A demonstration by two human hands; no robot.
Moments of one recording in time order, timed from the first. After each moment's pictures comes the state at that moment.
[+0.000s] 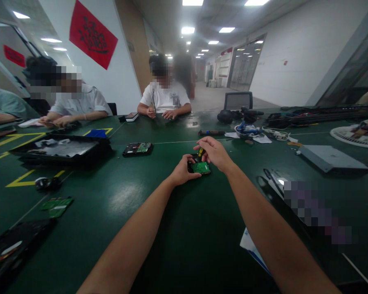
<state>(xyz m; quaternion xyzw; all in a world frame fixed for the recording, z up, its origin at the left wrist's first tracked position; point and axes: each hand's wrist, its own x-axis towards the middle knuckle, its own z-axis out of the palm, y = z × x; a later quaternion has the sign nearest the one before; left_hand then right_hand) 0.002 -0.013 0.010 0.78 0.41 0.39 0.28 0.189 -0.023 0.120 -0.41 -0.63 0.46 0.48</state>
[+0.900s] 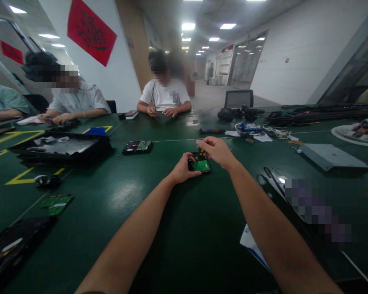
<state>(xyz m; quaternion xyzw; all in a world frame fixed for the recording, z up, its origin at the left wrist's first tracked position) 0.001 -0.013 0.010 0.77 0.41 0.39 0.29 0.198 -0.022 0.122 -0.40 -0.68 0.42 0.44</state>
